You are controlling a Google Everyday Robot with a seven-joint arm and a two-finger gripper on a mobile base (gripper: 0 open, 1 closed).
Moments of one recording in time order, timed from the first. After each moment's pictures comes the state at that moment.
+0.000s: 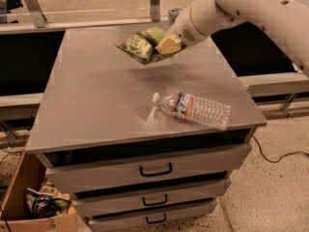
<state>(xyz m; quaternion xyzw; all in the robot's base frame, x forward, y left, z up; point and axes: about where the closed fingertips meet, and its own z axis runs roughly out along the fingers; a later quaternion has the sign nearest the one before) 0.697 -0.038 0.932 -0.52 0.74 0.07 0.41</state>
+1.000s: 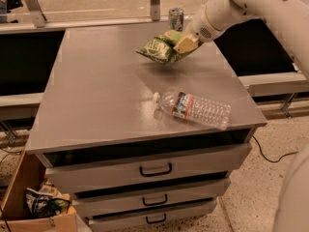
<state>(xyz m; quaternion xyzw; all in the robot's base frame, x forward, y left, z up) 0.733 -0.097 0.909 -0.55 0.75 0.04 0.37</state>
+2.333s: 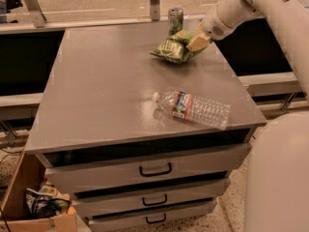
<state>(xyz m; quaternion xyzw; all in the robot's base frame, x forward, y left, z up) 0.768 -0.141 0.894 -0.57 0.74 0.04 0.35</state>
